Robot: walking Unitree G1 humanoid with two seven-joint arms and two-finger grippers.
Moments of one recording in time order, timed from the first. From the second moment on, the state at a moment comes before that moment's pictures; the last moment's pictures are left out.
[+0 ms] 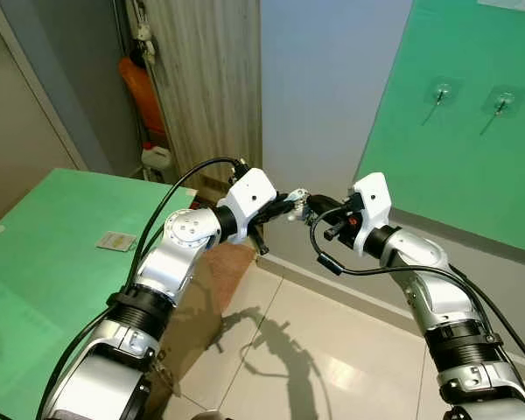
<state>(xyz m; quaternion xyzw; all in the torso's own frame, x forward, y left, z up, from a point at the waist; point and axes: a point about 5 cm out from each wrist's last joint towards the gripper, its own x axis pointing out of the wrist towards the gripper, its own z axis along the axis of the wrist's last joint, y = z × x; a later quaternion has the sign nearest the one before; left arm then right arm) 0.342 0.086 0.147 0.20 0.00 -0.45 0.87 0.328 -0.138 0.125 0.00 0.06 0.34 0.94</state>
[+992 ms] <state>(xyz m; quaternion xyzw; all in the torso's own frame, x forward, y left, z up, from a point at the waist) 0.364 0.114 0.161 0.20 -0.01 -0.33 0.92 0.332 -0.150 0.125 -0.01 0.05 0.29 0.96</state>
